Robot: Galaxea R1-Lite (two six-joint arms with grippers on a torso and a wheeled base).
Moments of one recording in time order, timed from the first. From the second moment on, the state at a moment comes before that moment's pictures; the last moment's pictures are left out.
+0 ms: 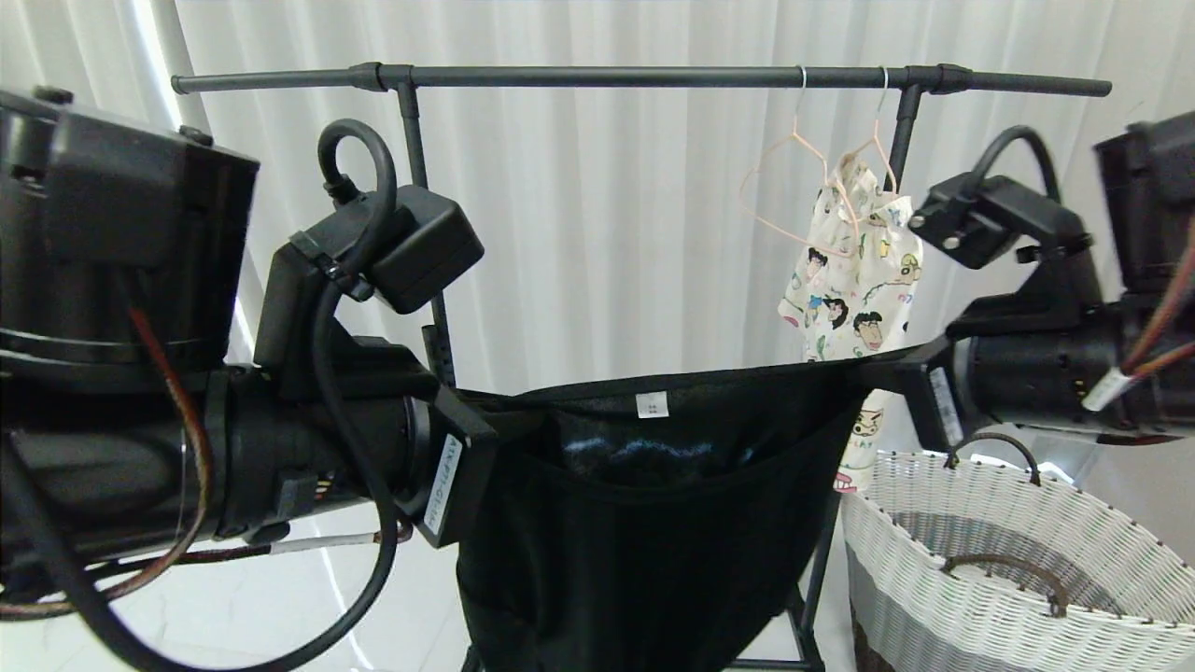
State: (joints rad) left arm -0.76 1.37 -1.07 0.18 0.03 0.08; right arm 0.73 1.43 -1.20 0.26 -0.13 0.00
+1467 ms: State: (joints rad) left arm -0.87 1.42 -1.24 0.28 -0.02 0.26; right arm 1.01 1.14 -1.21 0.53 -0.11 -0.01
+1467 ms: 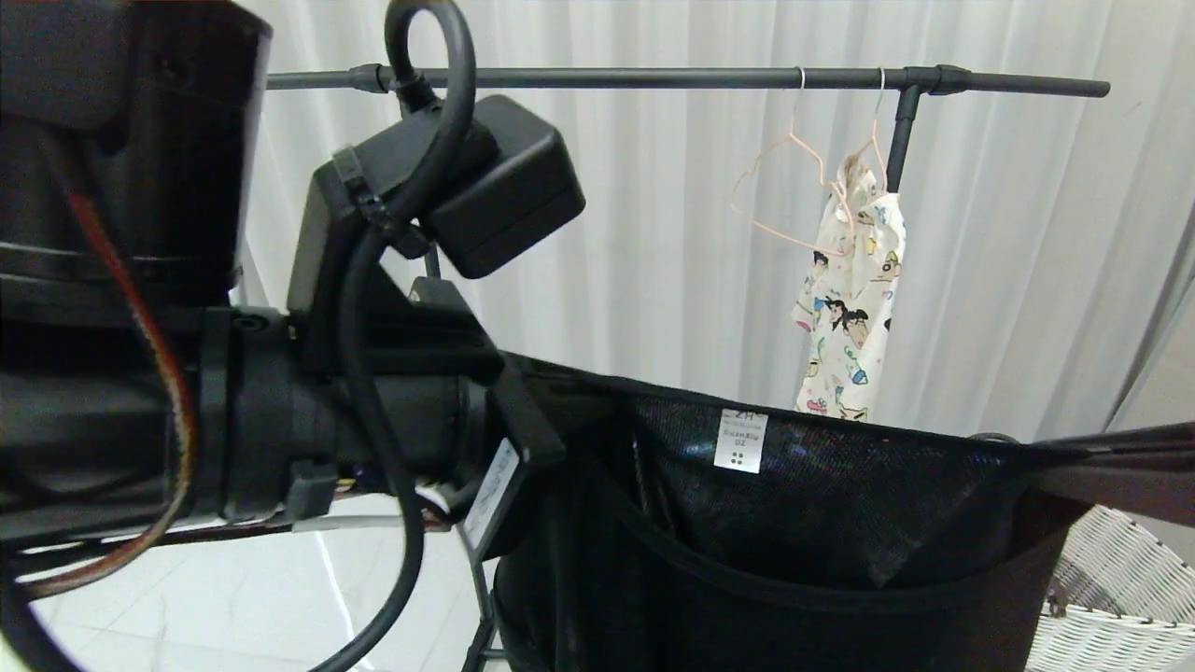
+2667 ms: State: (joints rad) left arm -0.92 1.32 -1.31 0.55 -0.11 0.17; right arm 0.87 1.28 -1.36 0.57 -0.05 -0.01
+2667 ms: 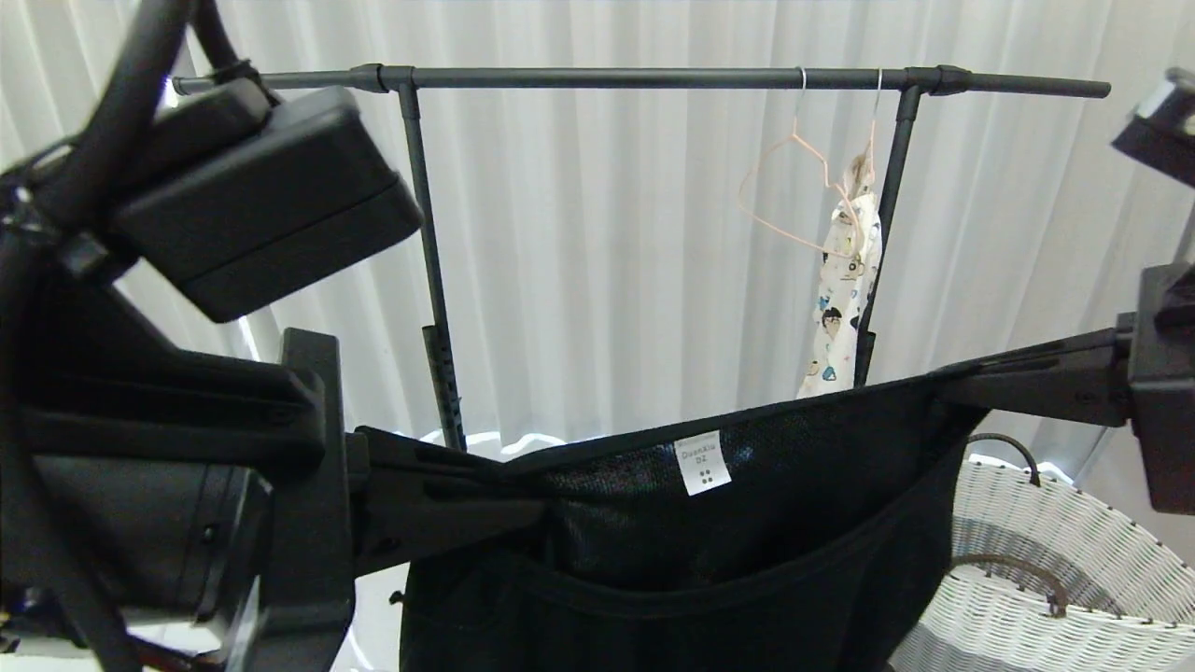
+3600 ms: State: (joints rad) left arm -0.87 1.44 -1.40 0.42 -0.10 0.18; right arm 0.88 1.21 -1.35 0.61 -0.11 -0.01
